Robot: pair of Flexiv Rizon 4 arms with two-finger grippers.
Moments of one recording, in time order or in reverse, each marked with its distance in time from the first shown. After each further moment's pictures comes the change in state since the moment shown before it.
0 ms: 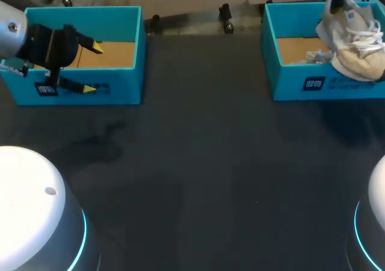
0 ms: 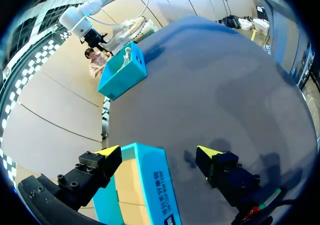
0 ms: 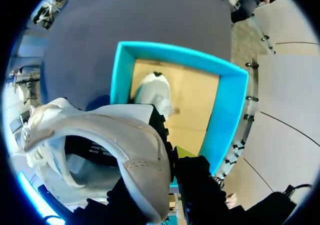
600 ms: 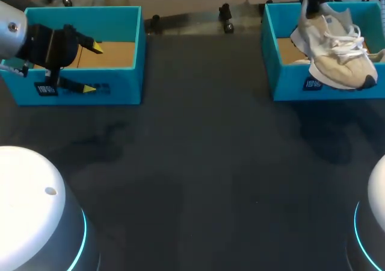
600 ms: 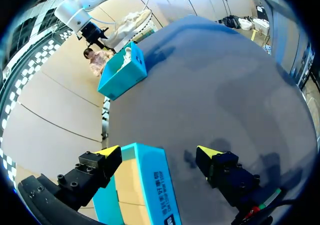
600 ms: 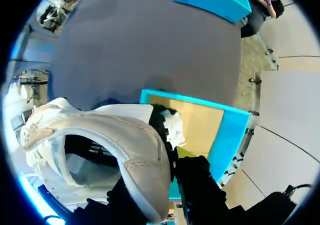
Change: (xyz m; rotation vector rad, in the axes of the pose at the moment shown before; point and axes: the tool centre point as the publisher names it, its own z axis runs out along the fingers) left arm 0.000 0.000 0.000 0.000 0.000 0.000; right arm 0.037 0.086 -0.044 -0.062 0.007 -0.037
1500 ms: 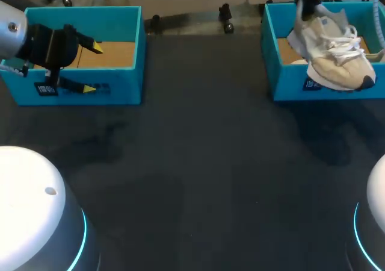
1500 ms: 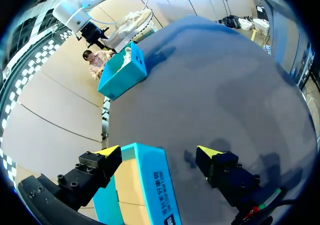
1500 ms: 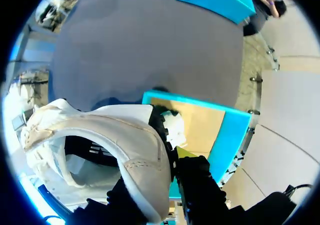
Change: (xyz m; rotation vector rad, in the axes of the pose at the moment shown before) left arm 0.000 0.000 0.000 0.000 0.000 0.000; right arm 0.004 0.009 -0.003 0.013 0.015 -0.008
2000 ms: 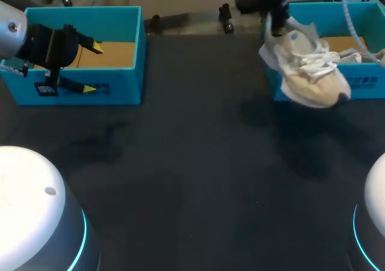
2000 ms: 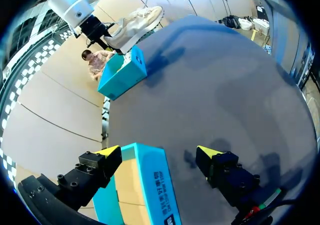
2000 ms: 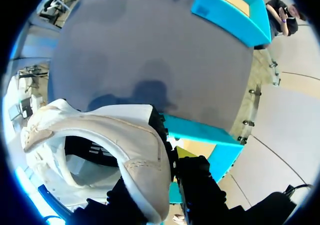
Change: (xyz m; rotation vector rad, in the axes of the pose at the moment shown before) left arm 0.000 0.000 0.000 0.000 0.000 0.000; right arm 0.024 0.083 -0.018 0.042 -0.039 -0.102
